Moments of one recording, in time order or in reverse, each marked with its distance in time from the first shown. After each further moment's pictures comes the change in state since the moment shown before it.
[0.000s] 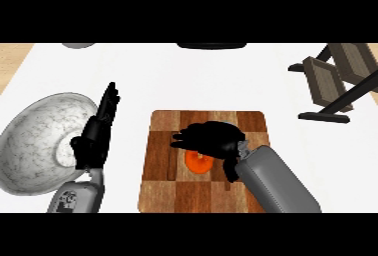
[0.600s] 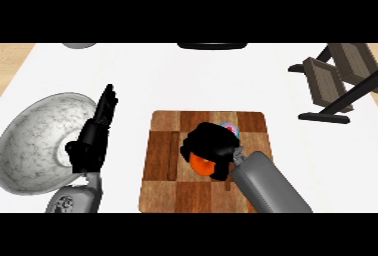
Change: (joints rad) left arm 0.028 -0.001 0.001 -0.036 -0.002 -0.012 0.007; right arm 0.030 0.038 0.008 0.066 0.055 -0.280 -0.024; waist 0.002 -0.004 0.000
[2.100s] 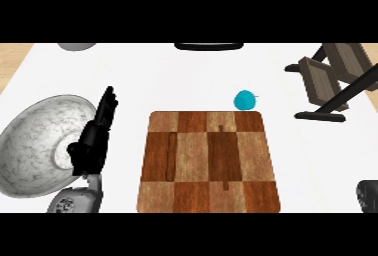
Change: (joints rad) left arm 0.014 -0.005 -0.006 -0.007 -0.012 0.010 0.013; right arm -0.653 -0.281 -0.746 -0.611 0.089 0.891 1.075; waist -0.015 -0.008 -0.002
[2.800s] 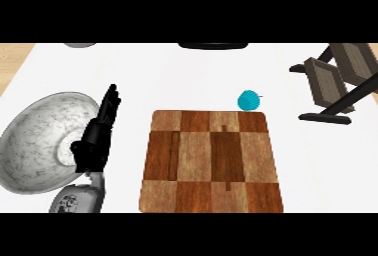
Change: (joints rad) left arm -0.020 -0.007 -0.001 0.016 -0.002 -0.005 -0.014; right arm -0.368 -0.101 -0.241 0.340 -0.039 -0.026 0.093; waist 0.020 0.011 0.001
